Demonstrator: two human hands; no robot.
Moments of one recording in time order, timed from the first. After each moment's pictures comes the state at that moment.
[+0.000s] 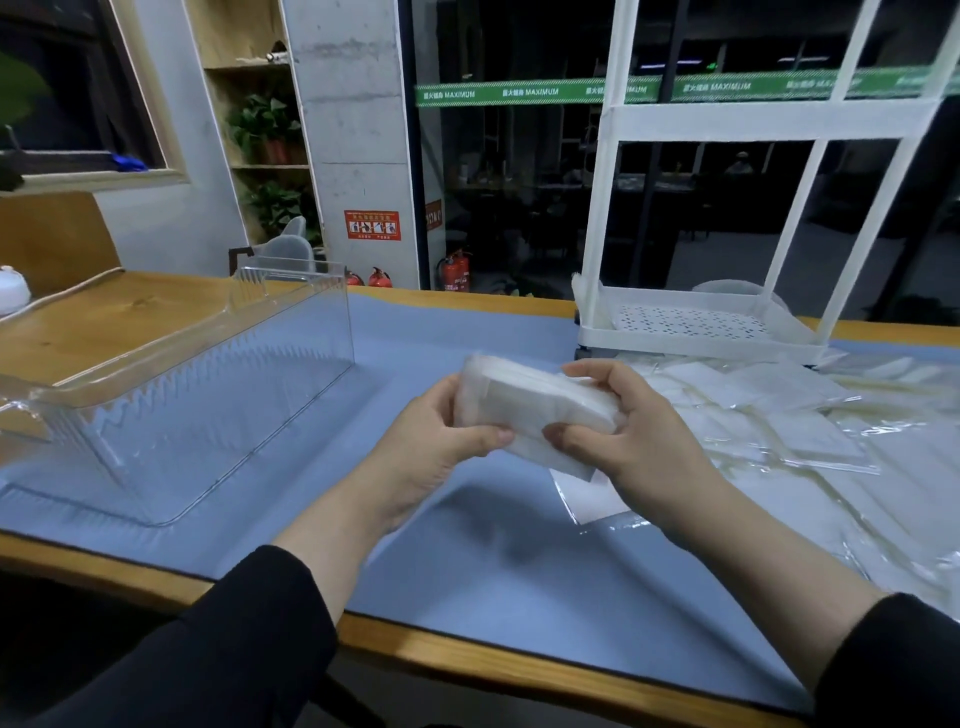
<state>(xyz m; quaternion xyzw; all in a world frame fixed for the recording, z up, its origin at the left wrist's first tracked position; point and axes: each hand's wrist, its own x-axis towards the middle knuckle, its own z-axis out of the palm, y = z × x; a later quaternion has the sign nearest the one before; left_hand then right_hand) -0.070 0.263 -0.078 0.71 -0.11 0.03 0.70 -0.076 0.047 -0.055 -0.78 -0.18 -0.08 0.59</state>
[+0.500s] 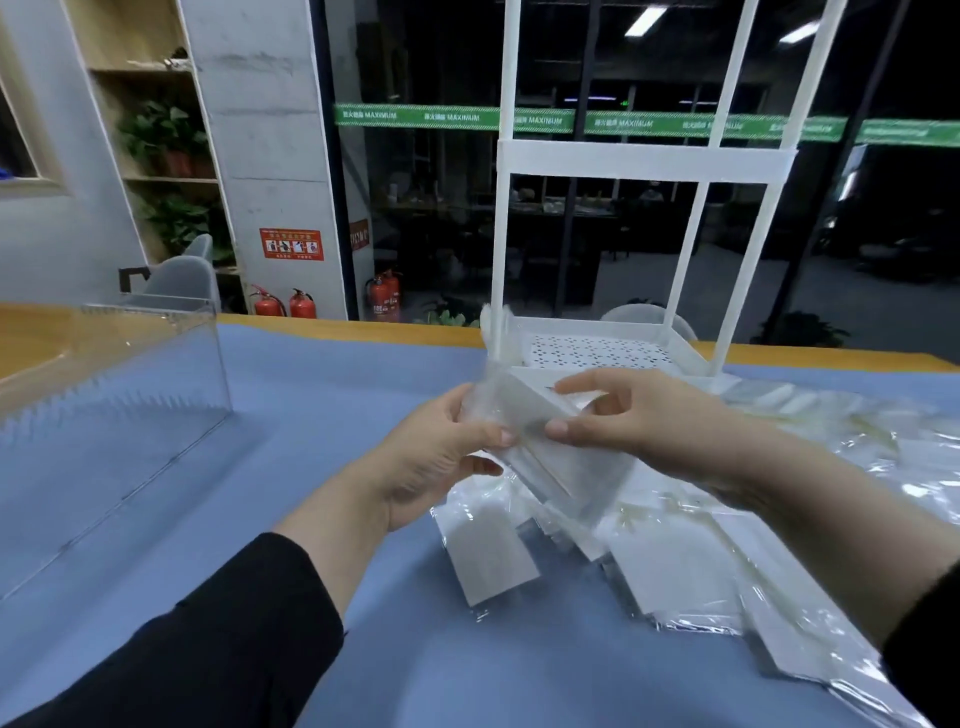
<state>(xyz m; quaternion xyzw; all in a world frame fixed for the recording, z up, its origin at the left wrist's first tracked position) 0.009 0.172 -0.055 0.65 -0.18 -0.12 0.73 -0.038 -0.052 0.015 -0.89 -0.13 0.05 0.44</state>
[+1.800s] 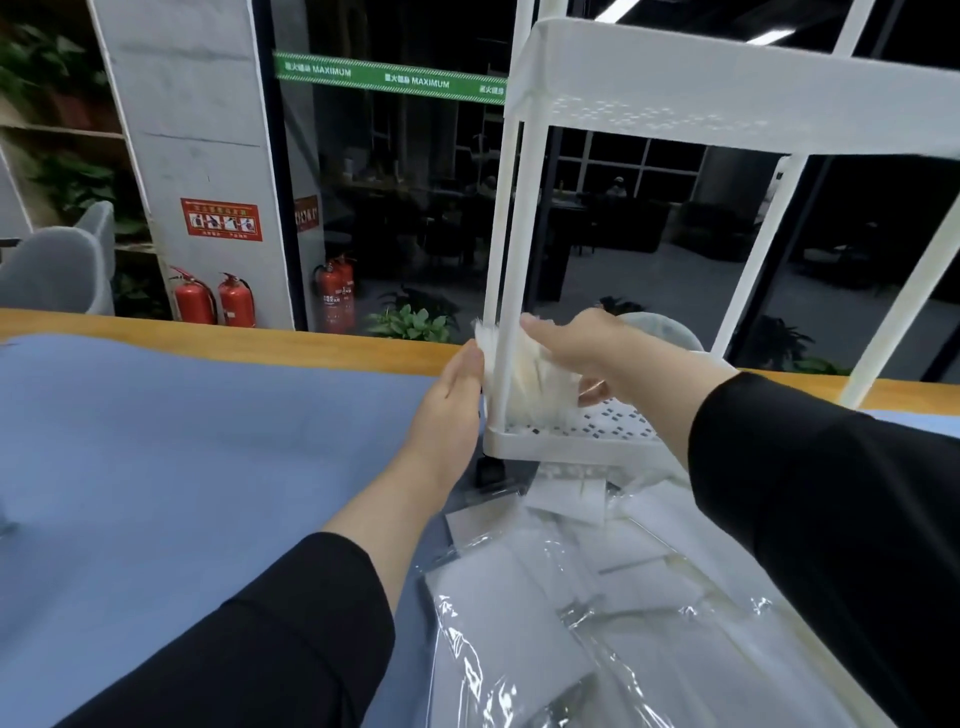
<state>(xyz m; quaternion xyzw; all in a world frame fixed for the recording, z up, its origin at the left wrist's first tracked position) 0.229 0.135 -0.084 0.68 -0.09 0.04 0.72 0.260 -0.014 0.004 -0.92 0.12 -0.01 0.38</state>
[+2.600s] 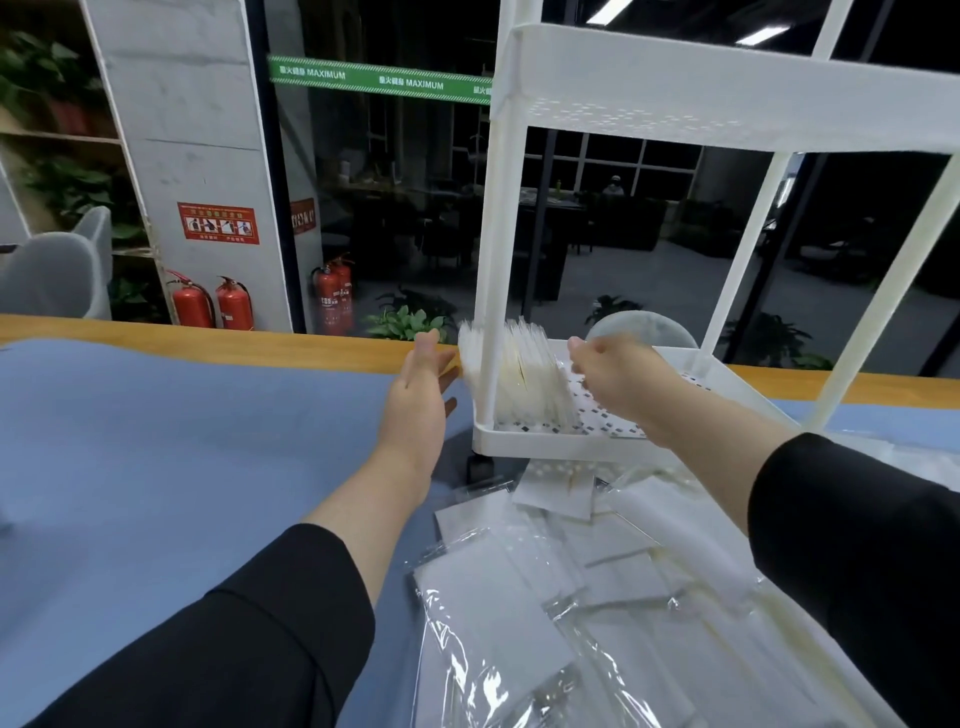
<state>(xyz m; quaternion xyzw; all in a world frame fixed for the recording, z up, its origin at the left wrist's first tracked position) 0.233 0.140 -0.079 0.62 -0.02 0.07 0.78 0.239 -0.054 -0.026 -0.92 0.08 -0.06 0.39</state>
